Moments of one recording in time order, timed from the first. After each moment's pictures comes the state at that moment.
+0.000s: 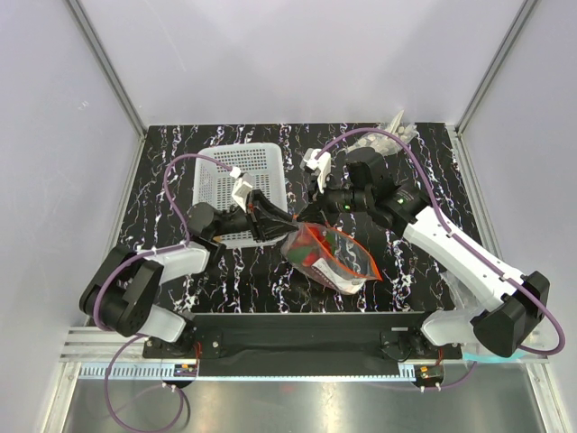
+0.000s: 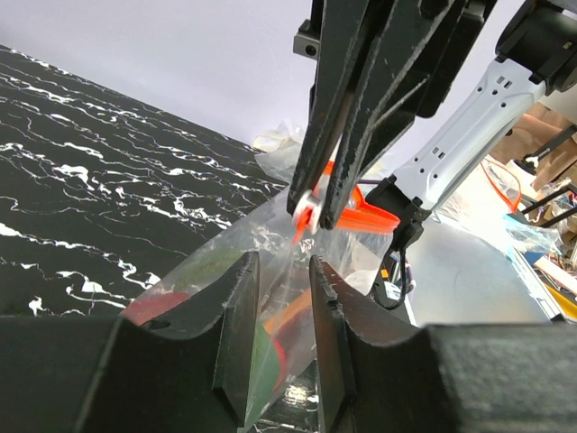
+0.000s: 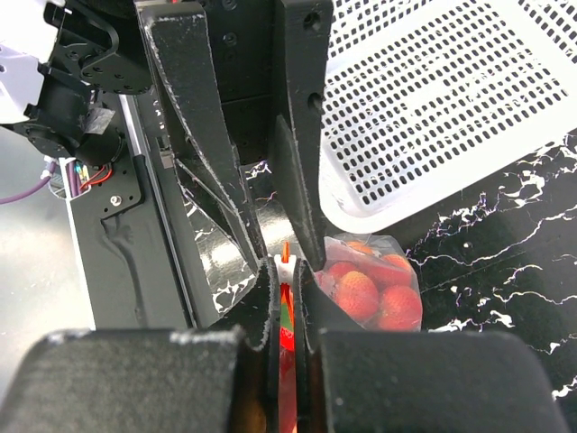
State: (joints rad) left arm -0.46 1.44 0.52 1.28 0.99 -0.73; right arm 0.69 1.33 1.30 -0.50 -0.54 -0.09
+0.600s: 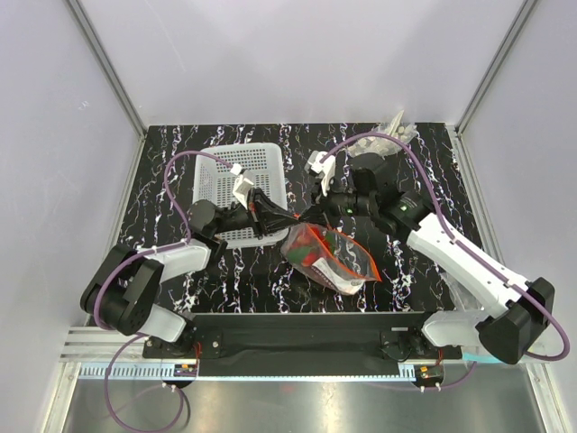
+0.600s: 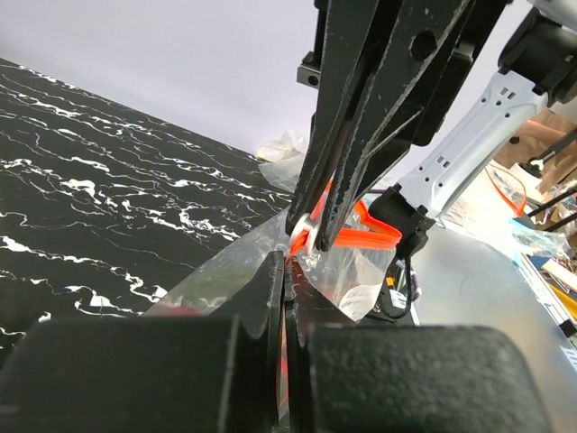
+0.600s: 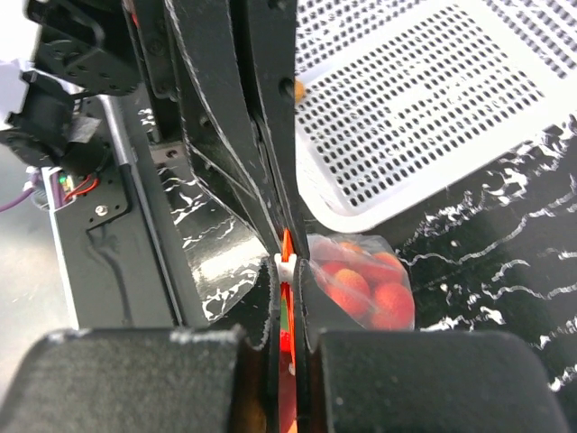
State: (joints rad) left arm -0.46 1.45 0.56 1.27 0.98 -0.73; right arm 0.69 1.28 1.24 -0.44 -0.51 -0.07
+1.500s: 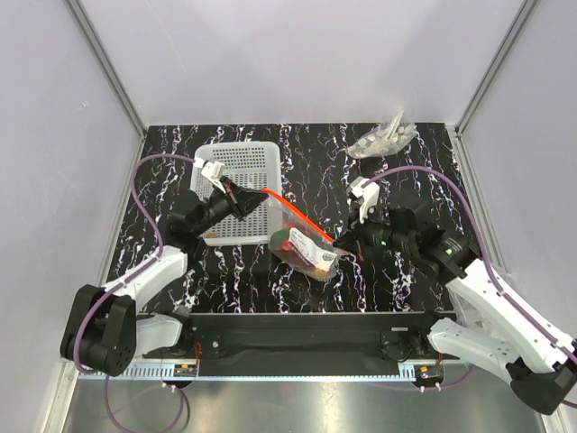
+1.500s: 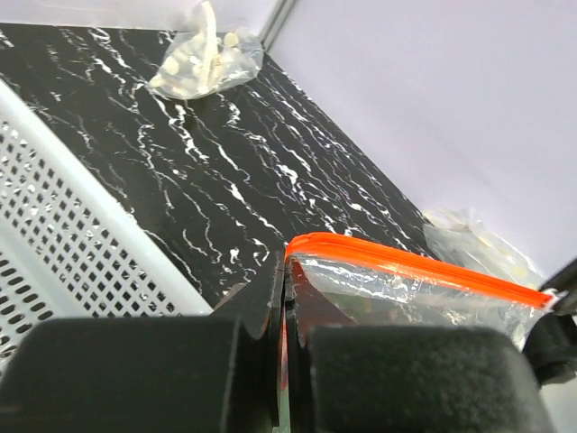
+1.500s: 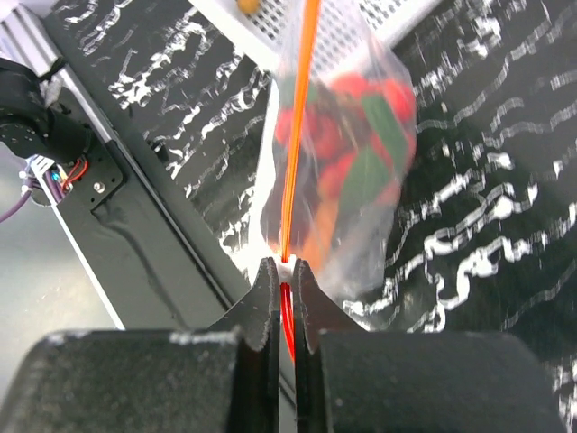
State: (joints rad) left arm -0.31 1.19 0.55 0.68 0.58 -0.57; right arm 0.69 0.93 1.01 -0.59 -0.32 0.11
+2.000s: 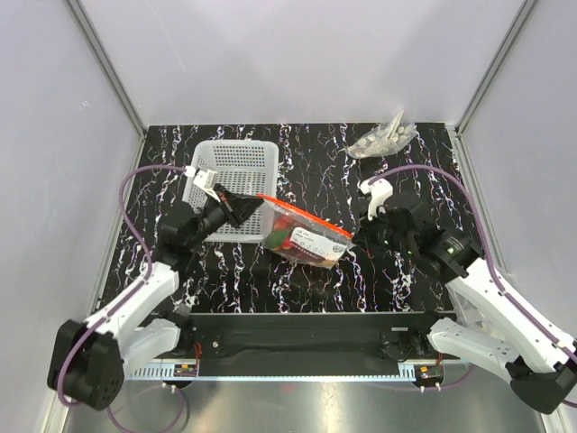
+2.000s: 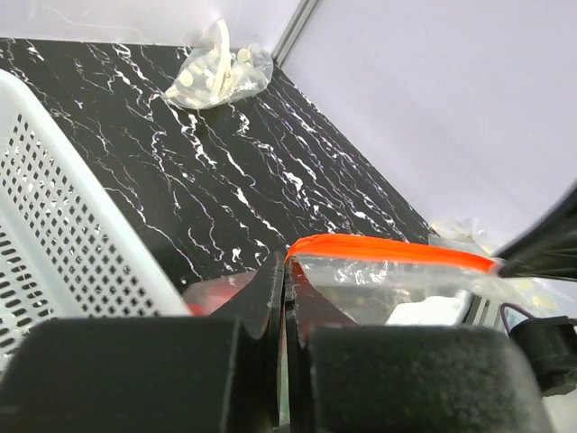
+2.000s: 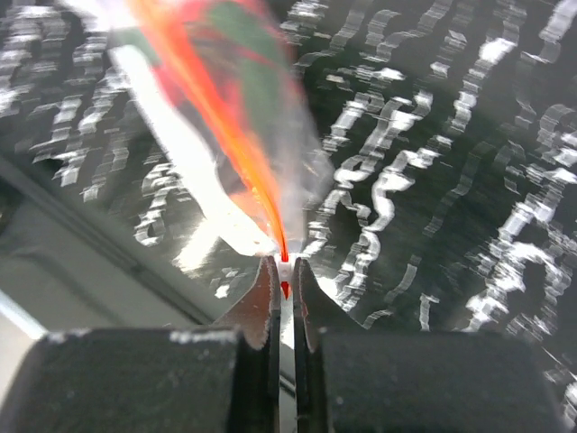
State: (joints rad) left arm -0.34 1.03 0.51 0.56 0.49 -0.55; right arm 0.69 0.90 1.03 -0.77 -0.04 0.18
